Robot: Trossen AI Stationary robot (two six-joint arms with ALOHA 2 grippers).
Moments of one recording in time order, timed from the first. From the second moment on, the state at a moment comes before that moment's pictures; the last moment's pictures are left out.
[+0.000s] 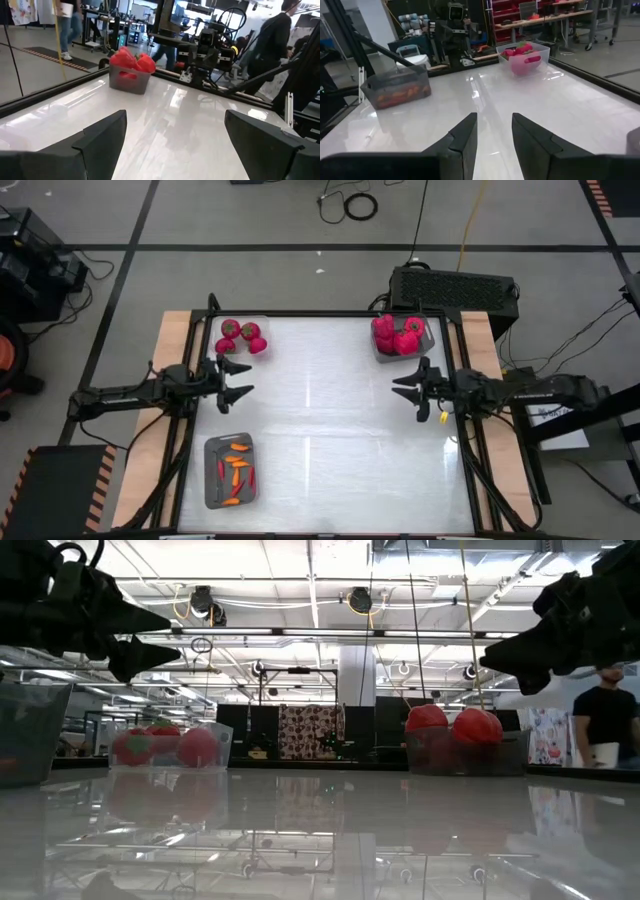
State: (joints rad) left arm 0.14 0.08 0.01 0.08 -0.04 -0.23; right arm -0.04 0.33 0.01 0.25 0.10 0.21
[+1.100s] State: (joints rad) left arm 0.14 0.08 0.01 0.03 -0.12 -0.12; right arm -0.14 0.16 0.02 0.05 0.23 -0.02
